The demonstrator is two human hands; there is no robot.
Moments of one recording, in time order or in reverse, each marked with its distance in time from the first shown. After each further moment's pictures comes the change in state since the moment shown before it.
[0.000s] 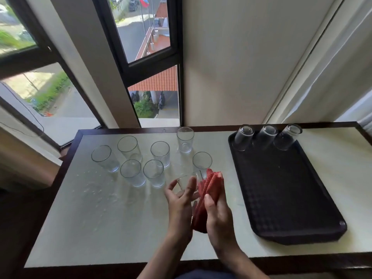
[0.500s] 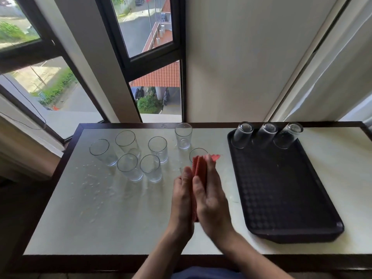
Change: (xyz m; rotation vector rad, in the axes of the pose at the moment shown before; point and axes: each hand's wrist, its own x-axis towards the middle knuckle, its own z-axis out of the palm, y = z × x) left_hand -0.013 0.006 0.025 0.021 -0.065 0.042; right_hand 0.017 -0.029 -0.008 -0.193 -0.013 -0.211
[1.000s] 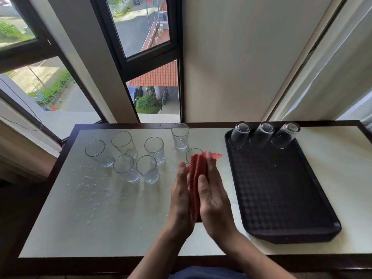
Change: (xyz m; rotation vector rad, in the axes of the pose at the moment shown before) left_hand 0.002 0.003 0.013 -0.126 -0.072 -0.032; right_hand 0.003 -0.006 -0.016 0.052 -0.023 -0.011
